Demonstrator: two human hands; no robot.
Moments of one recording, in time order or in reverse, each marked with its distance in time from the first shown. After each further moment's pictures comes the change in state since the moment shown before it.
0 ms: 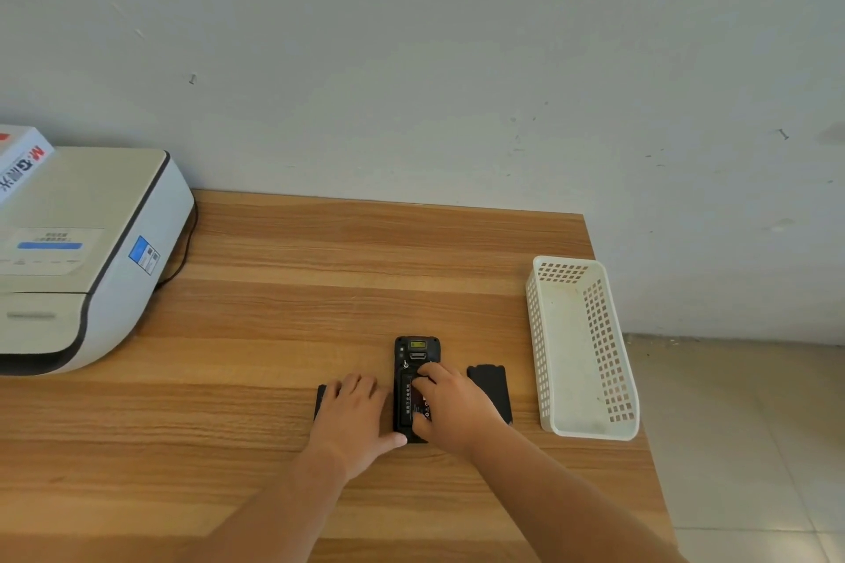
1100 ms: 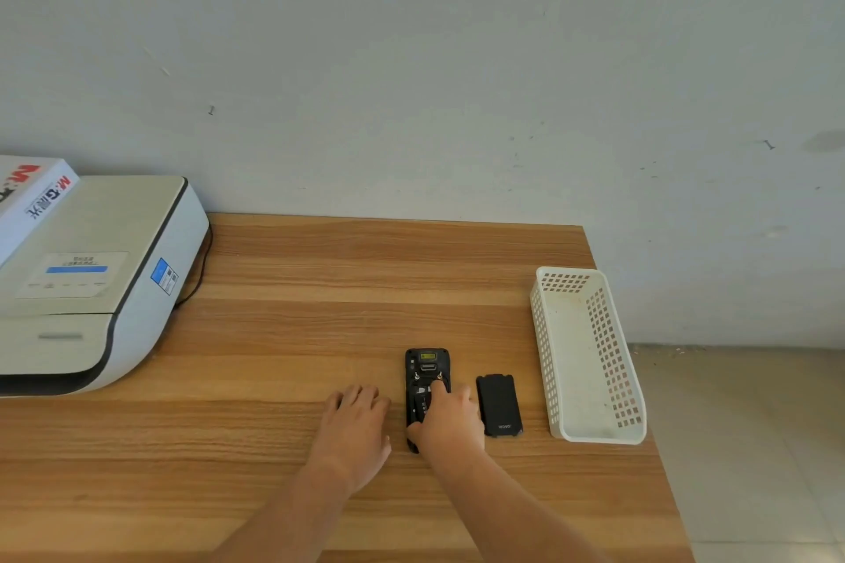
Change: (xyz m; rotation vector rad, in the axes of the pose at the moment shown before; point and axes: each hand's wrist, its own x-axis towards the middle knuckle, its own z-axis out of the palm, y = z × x) left_hand -0.017 -0.011 -0.011 -0.013 0.023 -0.017; right_hand 0.004 -0.053 0.000 0.273 -0.022 0.627
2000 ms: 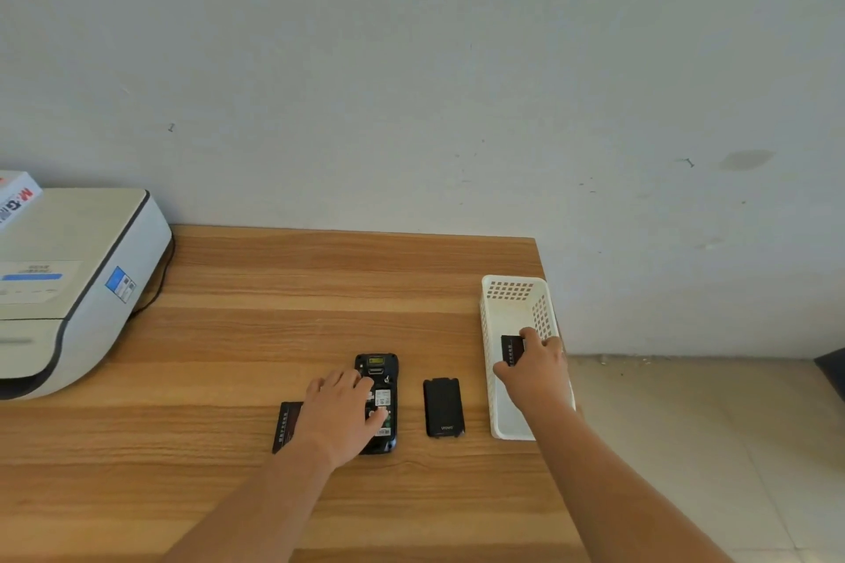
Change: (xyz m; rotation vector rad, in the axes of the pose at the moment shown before) left_hand 0.015 0.060 -0.034 -0.026 0.027 -0.046; right_hand 0.026 0.150 -0.126 0.206 0.377 0.089
